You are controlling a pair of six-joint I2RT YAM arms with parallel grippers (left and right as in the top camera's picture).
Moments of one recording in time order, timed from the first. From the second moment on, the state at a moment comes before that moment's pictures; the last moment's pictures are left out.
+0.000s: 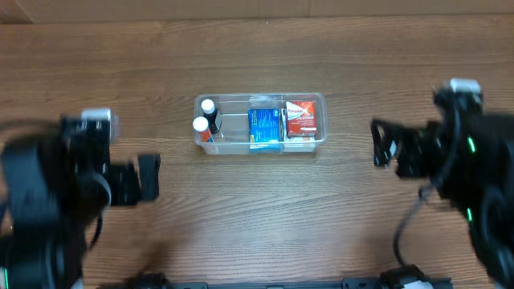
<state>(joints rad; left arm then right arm) 0.12 0.95 1.48 -1.34 0.20 0.02 0.24 0.94 1.49 -1.17 0.00 0.30</state>
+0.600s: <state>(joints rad) 0.12 0.57 1.17 -1.32 0.20 0.01 0.24 0.52 0.93 -1.14 0.00 0.43</state>
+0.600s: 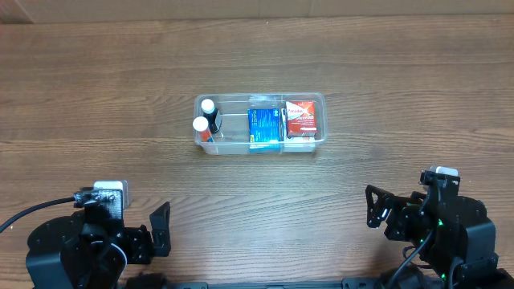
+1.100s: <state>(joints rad) 0.12 0.57 1.17 -1.34 0.20 0.01 0.21 0.50 0.86 -0.99 0.01 0.29</state>
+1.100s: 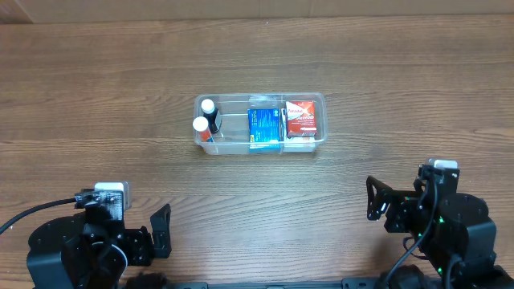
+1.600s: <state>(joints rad) 0.12 0.57 1.16 -1.34 0.20 0.00 0.19 0.01 0.24 -0.27 0.01 0.18</state>
